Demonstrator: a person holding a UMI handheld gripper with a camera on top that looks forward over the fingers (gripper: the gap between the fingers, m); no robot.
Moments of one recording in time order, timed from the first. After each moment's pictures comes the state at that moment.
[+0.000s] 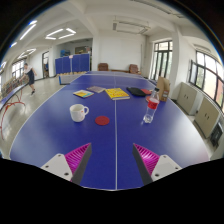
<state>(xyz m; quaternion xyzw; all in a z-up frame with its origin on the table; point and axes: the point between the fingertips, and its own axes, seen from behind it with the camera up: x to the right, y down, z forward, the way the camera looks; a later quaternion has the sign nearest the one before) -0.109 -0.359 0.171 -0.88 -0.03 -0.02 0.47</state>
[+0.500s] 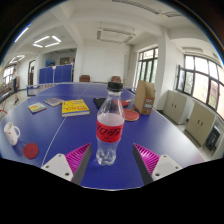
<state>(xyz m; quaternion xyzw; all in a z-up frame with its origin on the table) 0.146 -0.053 0.094 -0.84 0.02 -0.08 0.54</state>
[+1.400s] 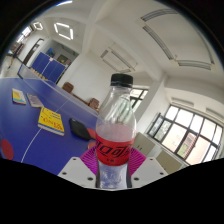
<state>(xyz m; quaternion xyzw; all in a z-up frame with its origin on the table) 0.153 -0.003 0.234 -0.71 -0.07 -0.34 0.61</state>
